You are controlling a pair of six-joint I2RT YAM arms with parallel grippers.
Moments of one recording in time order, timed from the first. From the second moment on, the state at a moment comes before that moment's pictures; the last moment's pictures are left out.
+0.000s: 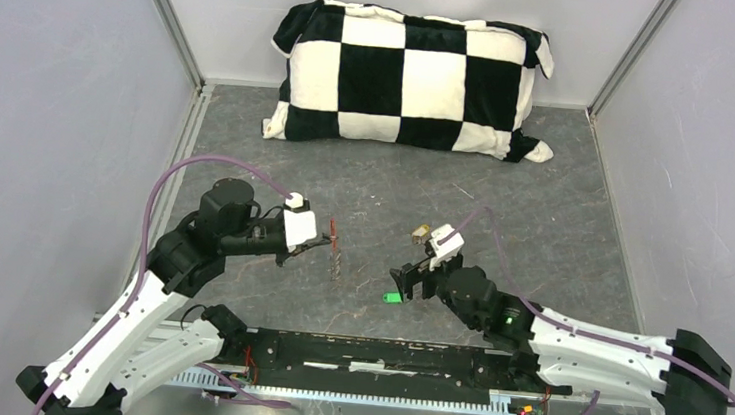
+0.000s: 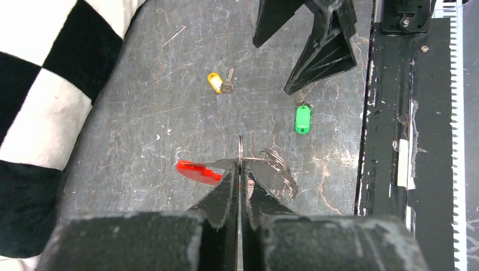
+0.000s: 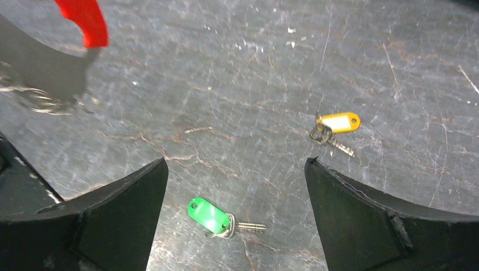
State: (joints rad) left arm -0.60 0.71 0.89 -0.62 0.60 0.54; right arm 1.16 0.91 0.35 0.21 0.46 0.24
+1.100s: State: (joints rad) left arm -0.60 0.72 0.90 -0.64 0.60 0.54; right arm 1.23 1.20 0.36 0.11 0.36 0.57
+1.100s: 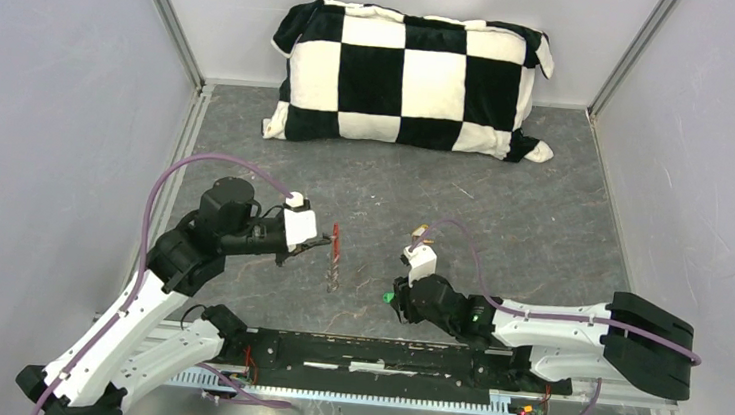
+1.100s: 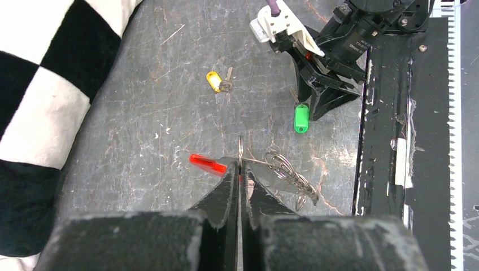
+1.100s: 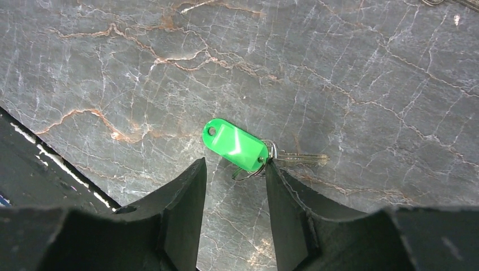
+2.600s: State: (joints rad) left arm -0.60 0.70 0.91 -0.66 0.60 0.49; right arm 1.33 1.27 0.43 0.04 0.56 0.57
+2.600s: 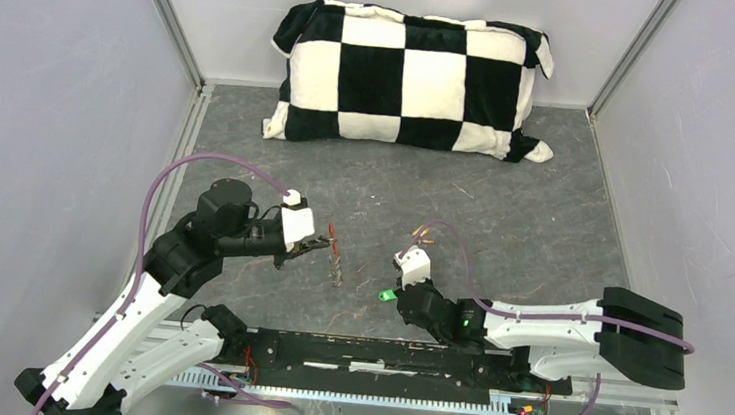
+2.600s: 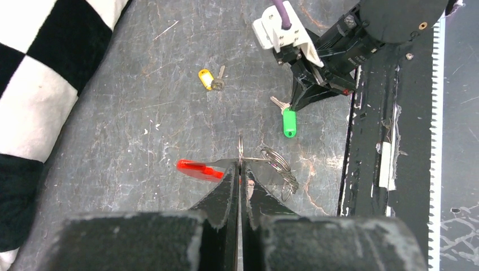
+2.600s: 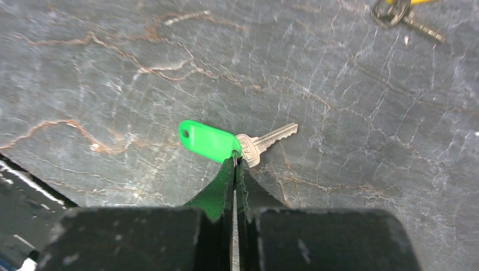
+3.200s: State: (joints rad) left arm -0.60 0.71 0.90 -0.65 0.62 0.44; right arm 1.35 1.05 0.54 0.07 0.39 0.26
